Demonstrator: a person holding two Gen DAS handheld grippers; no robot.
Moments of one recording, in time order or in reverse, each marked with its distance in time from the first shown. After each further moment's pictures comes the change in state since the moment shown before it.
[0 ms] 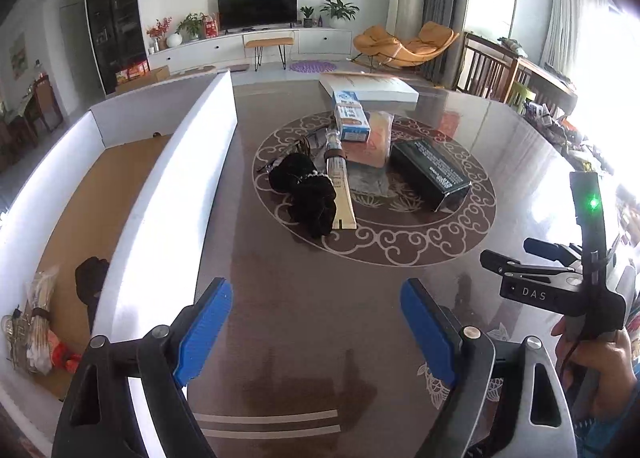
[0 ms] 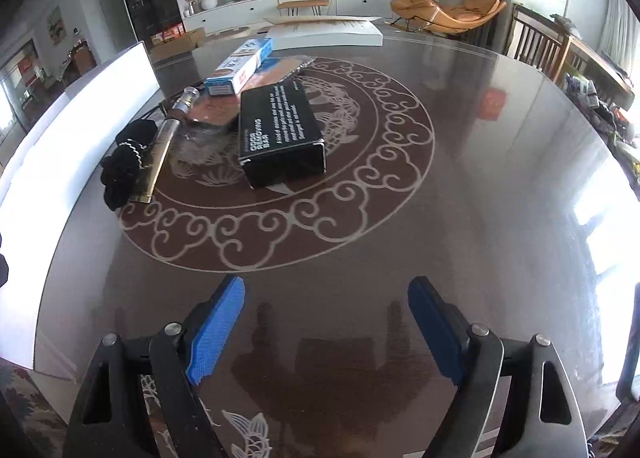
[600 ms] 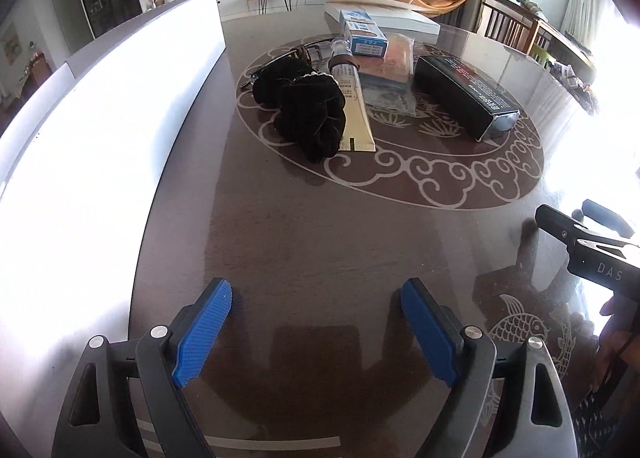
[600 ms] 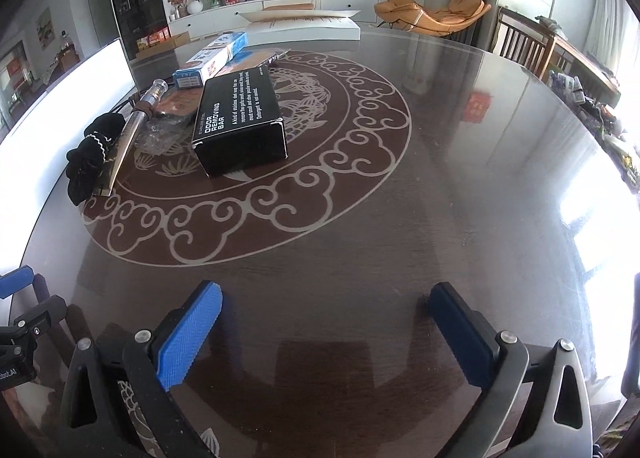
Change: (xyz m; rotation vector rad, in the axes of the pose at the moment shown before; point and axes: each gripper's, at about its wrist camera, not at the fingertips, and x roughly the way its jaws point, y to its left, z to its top) left arm 0.071 -0.001 -0.030 -0.005 0.163 0.040; right arm 0.015 -0.017 -0.014 0.010 -0.035 -0.041
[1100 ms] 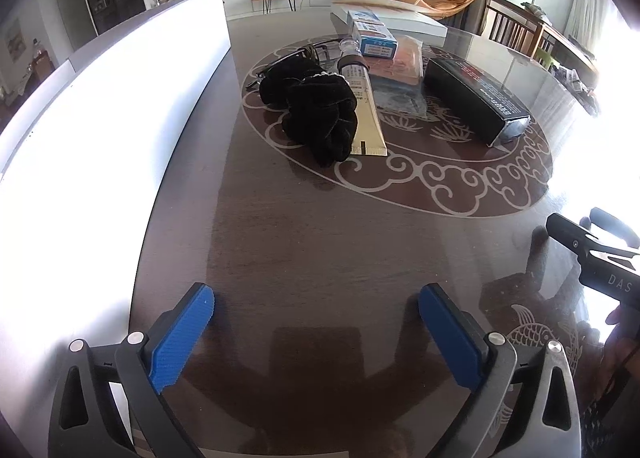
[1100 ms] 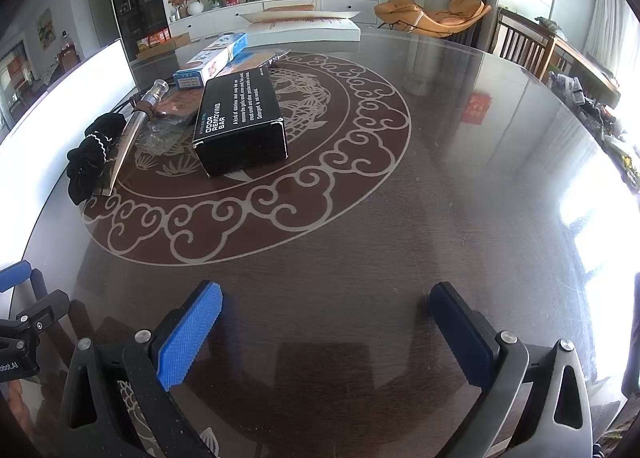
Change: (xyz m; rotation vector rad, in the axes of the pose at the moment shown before) left arm 0.004 0.007 0.004 -0.010 -0.003 0.006; right arm 0.001 0.001 0.002 0.001 -0.002 -0.002
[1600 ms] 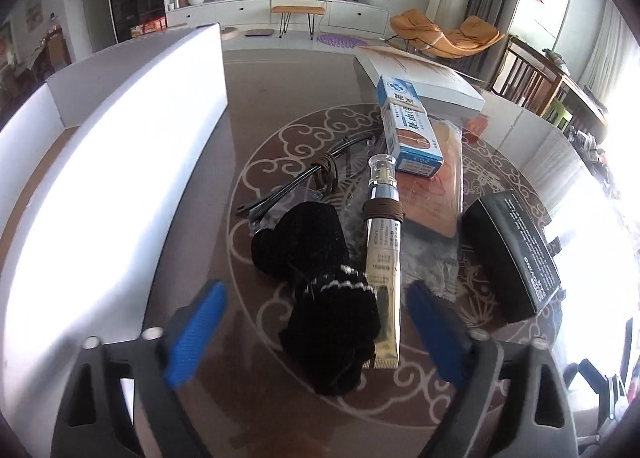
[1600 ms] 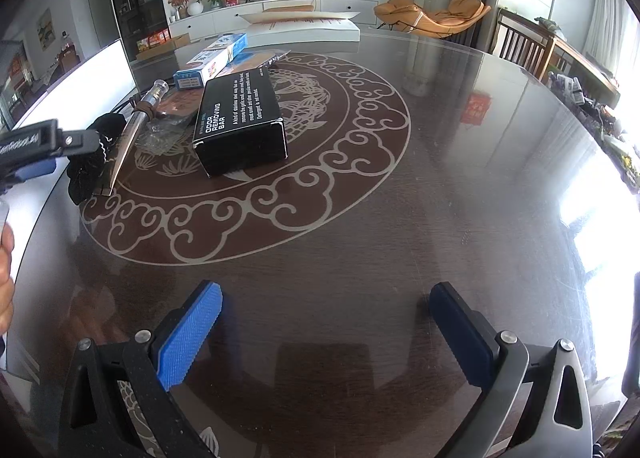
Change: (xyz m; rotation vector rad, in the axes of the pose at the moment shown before) left arm 0.043 0.013 0.119 -0.121 -0.046 -0.044; right arm 0.000 0.000 0.000 -0.001 -0.001 0.001
